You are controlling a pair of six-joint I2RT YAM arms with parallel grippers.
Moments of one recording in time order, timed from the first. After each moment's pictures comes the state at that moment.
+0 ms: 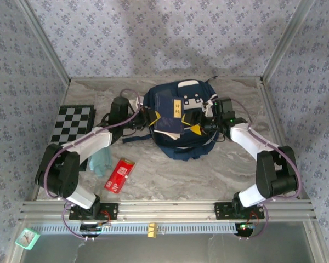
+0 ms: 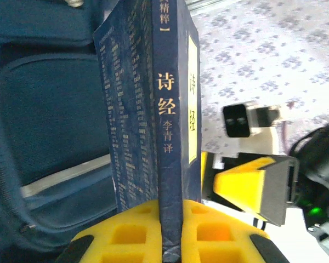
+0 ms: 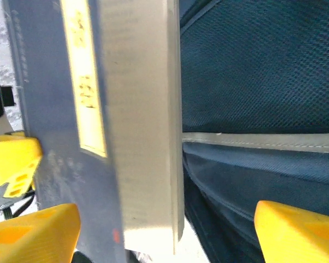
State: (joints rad) left arm -0.46 1.52 0.94 0.20 0.65 -1.04; right arm 0.25 1.48 0.94 -0.20 -0.78 0.75
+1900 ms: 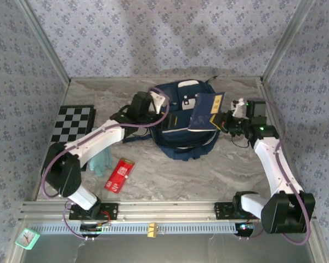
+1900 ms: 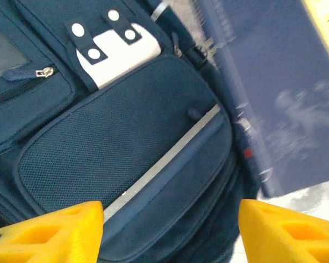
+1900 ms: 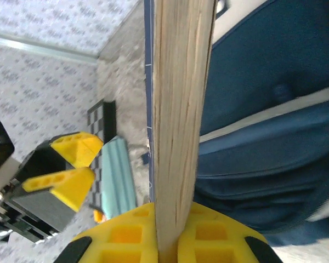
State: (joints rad) left arm -0.69 1.59 1.24 -0.26 0.26 -0.26; right arm -0.01 1.12 0.95 -0.56 -0.71 0.65
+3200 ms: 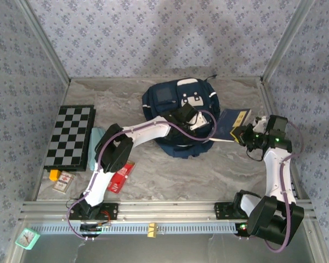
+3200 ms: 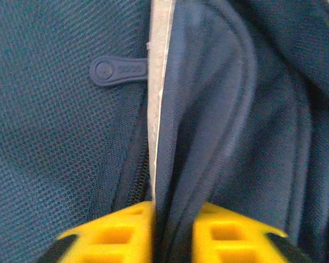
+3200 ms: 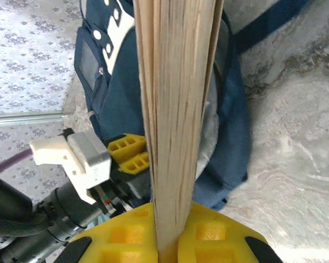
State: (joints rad) left arm -0.90 2.15 1.72 -0.51 0.01 0.24; right arm -0.34 1.04 0.82 -0.72 -0.75 0.57
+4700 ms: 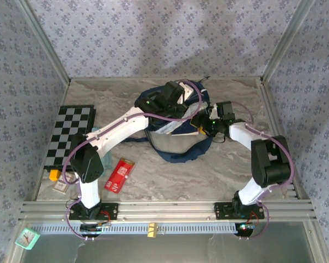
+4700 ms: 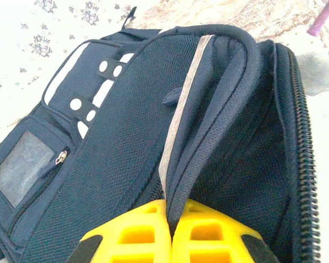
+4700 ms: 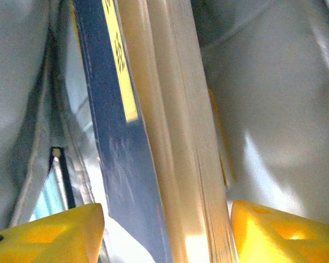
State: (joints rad) left arm -0.85 1.84 1.76 -0.60 -0.17 -0.04; right arm 0.20 1.58 0.90 -0.18 -0.51 0.70
